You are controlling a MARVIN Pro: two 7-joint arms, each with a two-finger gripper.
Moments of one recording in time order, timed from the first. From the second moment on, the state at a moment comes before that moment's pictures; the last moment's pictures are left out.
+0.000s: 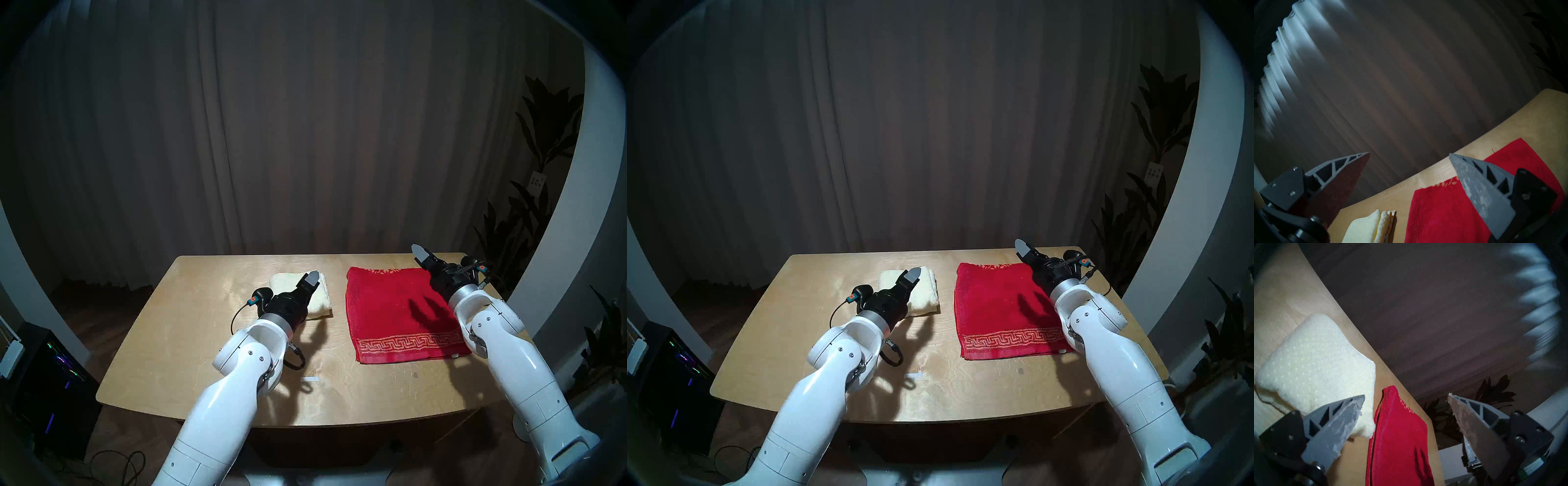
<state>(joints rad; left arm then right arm) 1.68 -1.43 -1.27 -1.82 -1.26 0.17 0.18 -1.60 -0.99 1.50 -1.69 1.30 0.10 0.00</state>
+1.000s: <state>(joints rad) 1.79 -1.46 -1.22 -1.91 -1.60 0.37 0.26 -1.96 -0.93 1.82 -1.86 1.71 0.44 -0.32</state>
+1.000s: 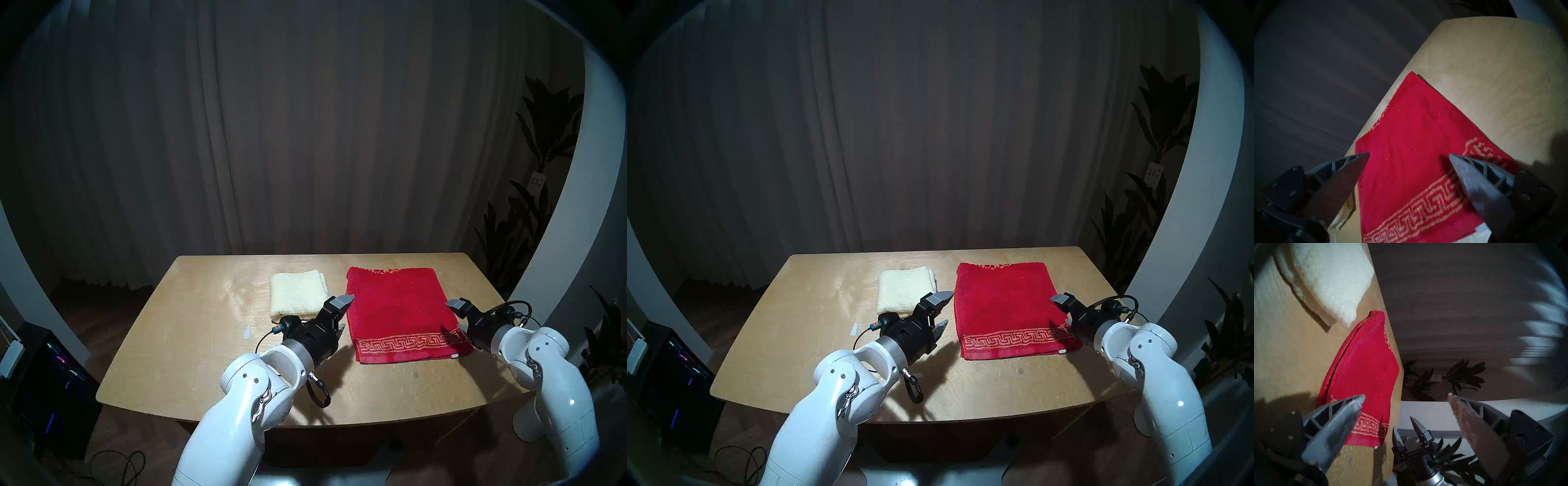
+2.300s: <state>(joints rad) 1.76 -1.44 -1.11 -1.80 -1.88 0.28 0.45 -2.08 -1.02 1.99 -1.71 2.07 0.66 -0.30</state>
